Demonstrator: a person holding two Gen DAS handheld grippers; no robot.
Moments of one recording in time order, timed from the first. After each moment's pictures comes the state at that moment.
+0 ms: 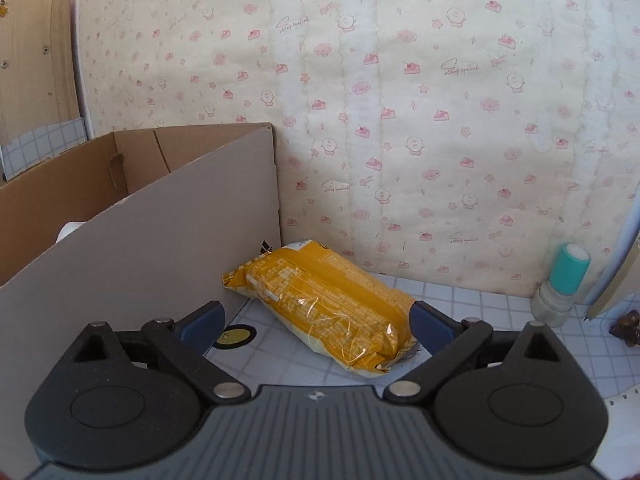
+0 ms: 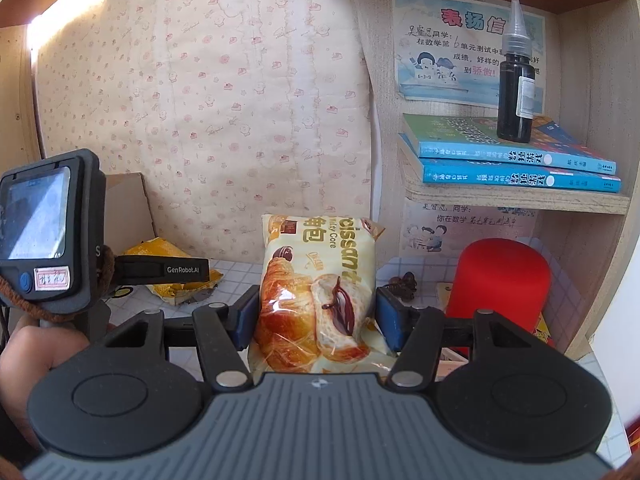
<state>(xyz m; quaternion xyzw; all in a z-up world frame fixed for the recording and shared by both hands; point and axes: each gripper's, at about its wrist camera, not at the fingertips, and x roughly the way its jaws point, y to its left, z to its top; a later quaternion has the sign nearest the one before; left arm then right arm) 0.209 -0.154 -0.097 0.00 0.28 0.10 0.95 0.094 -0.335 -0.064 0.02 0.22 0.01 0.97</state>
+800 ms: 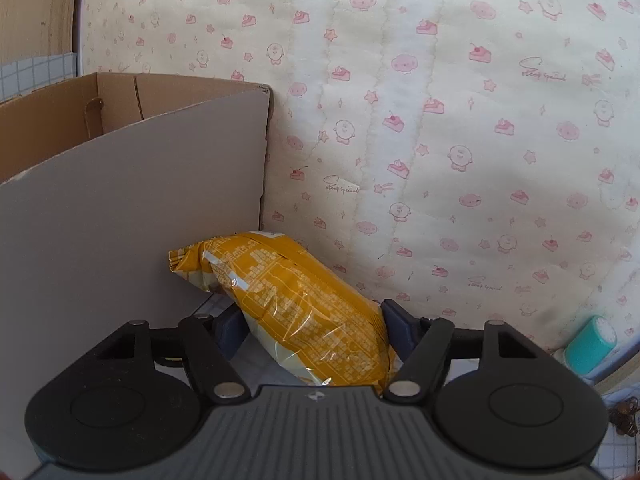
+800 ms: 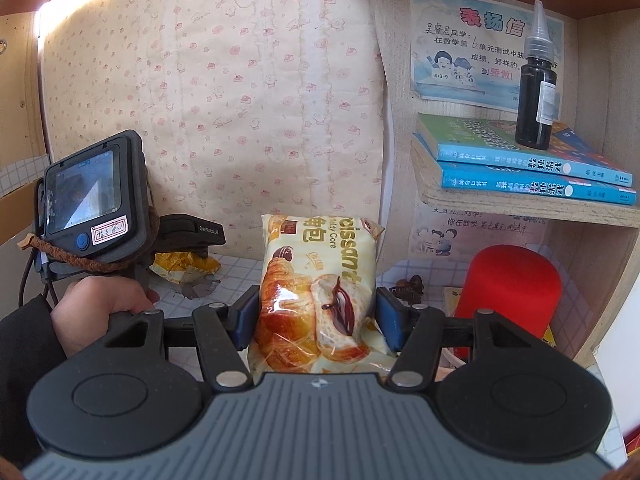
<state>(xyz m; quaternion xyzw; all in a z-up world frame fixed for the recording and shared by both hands) 0.262 -0.150 -0.112 -0.10 0.30 0.11 0.94 0.104 -0.336 -0.065 0.01 0.23 0.02 0.97</state>
